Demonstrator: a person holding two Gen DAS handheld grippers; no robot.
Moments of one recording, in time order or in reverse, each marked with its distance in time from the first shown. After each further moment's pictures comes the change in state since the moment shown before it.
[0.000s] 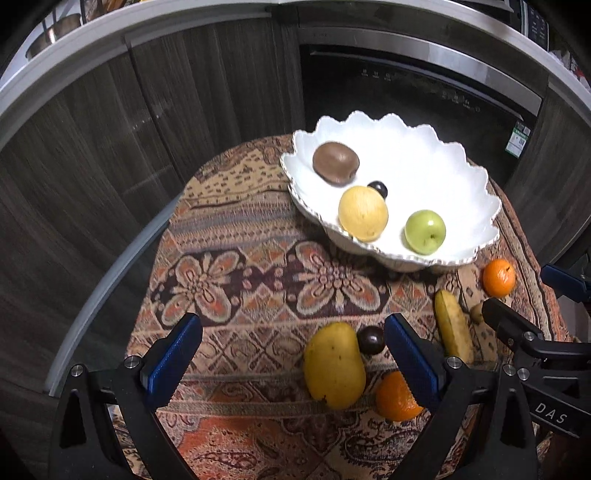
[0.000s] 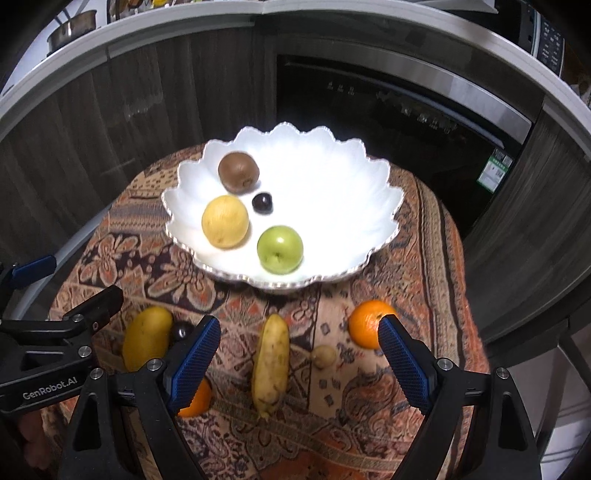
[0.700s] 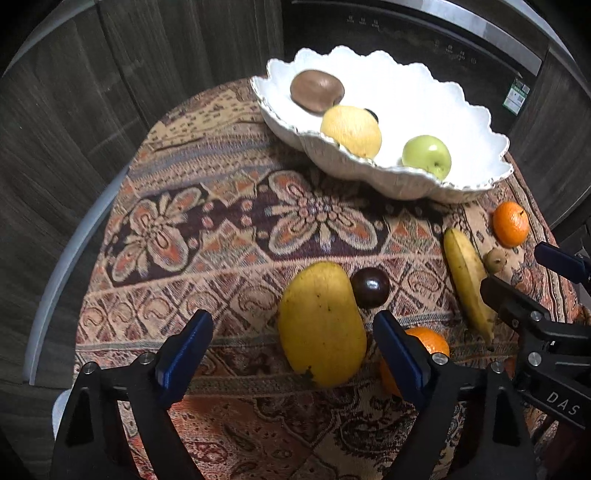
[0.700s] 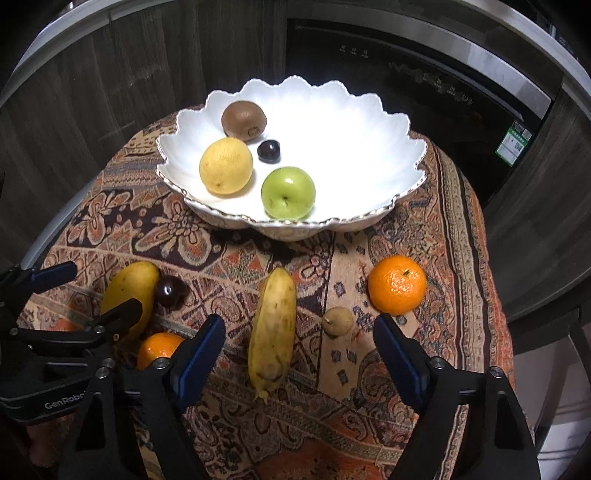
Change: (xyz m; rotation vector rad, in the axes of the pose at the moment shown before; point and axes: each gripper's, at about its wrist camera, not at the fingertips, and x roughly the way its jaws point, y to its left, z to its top) left arm 0.050 -0.013 -0.033 0.025 0.151 -0.065; right arm 0.032 0.004 -0.020 -0.024 0.097 0.018
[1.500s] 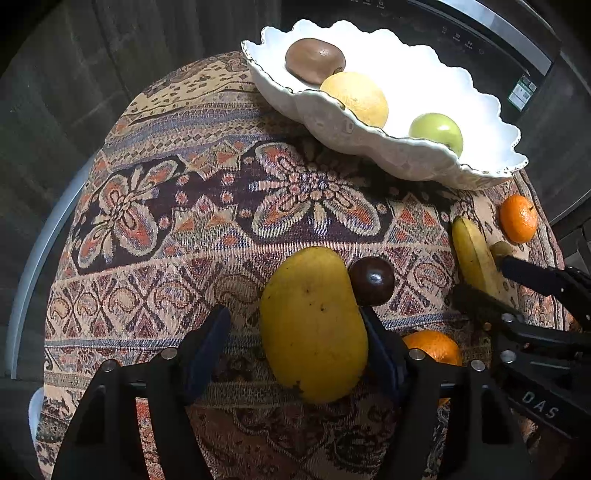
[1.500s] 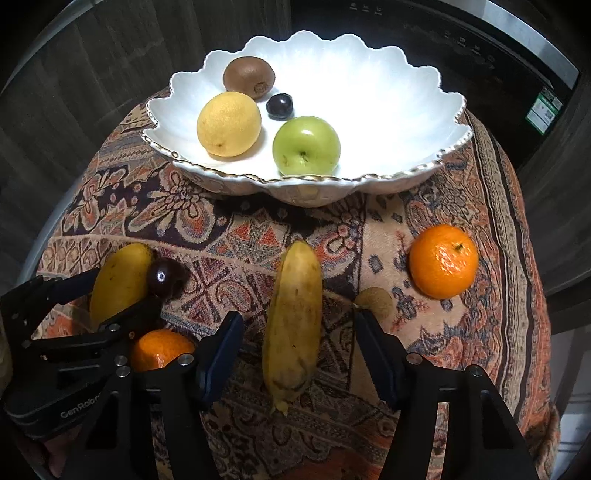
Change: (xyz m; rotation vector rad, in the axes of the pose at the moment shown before) left arm 0.030 0.004 0.004 -0.030 0.062 -0.066; right arm 0.045 0.014 0.005 0.017 0.120 0.078
